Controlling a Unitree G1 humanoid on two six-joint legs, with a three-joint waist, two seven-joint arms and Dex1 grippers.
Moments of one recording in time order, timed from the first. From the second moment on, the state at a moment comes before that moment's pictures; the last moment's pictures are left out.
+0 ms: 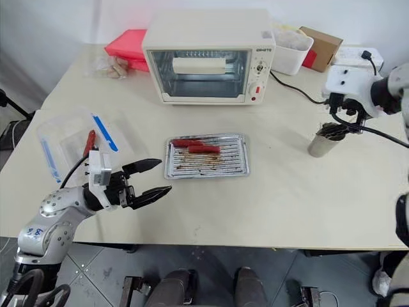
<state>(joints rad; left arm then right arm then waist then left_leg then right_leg) -0.16 0.59 0.14 -0.29 -0.62 0.37 -0.89 -1.33 -1.02 0.40 0.80 -0.23 0.11 1.43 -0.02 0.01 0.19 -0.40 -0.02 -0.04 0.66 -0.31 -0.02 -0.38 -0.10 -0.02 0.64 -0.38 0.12</state>
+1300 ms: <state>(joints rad) -0.13 0.57 0.12 -0.36 -0.64 0.41 -0.87 -1.55 -0.81 0.50 1.23 -0.53 -0.22 1.39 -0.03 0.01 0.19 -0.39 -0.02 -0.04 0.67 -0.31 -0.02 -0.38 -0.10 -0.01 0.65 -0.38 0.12</state>
